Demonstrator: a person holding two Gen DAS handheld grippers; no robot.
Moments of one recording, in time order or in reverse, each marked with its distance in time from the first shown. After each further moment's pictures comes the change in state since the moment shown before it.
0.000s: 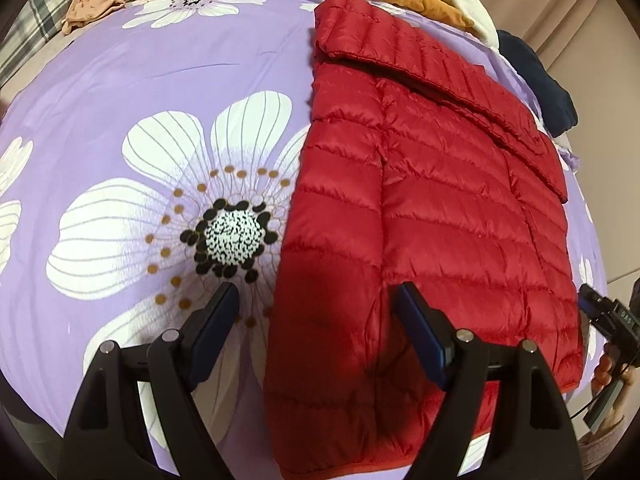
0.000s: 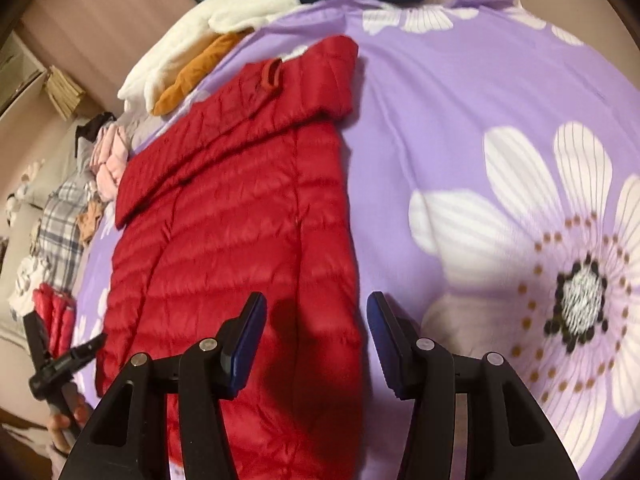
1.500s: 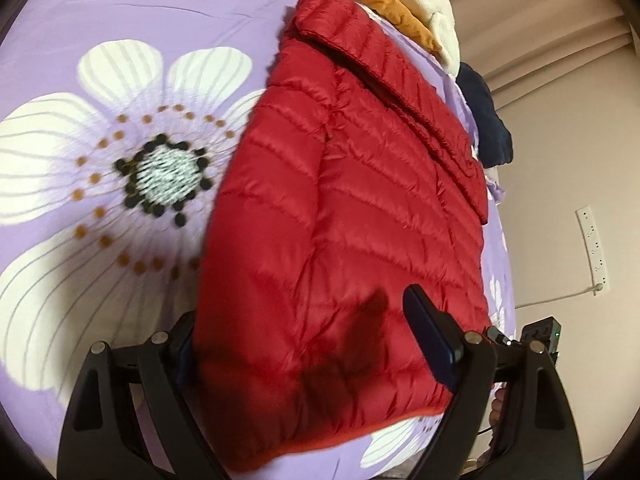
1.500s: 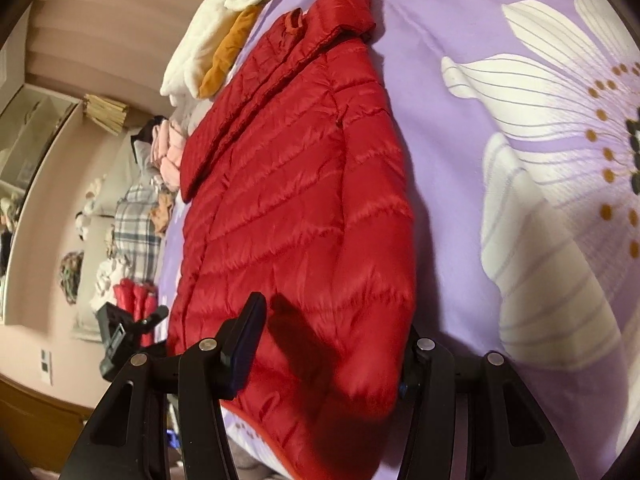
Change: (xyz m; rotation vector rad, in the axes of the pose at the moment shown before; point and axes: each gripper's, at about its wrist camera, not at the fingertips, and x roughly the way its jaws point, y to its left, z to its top) left arm 0.000 0.008 -0.015 -0.186 0.040 -0.371; right arm 0.014 -0.014 -0.030 0.141 0.115 0.331
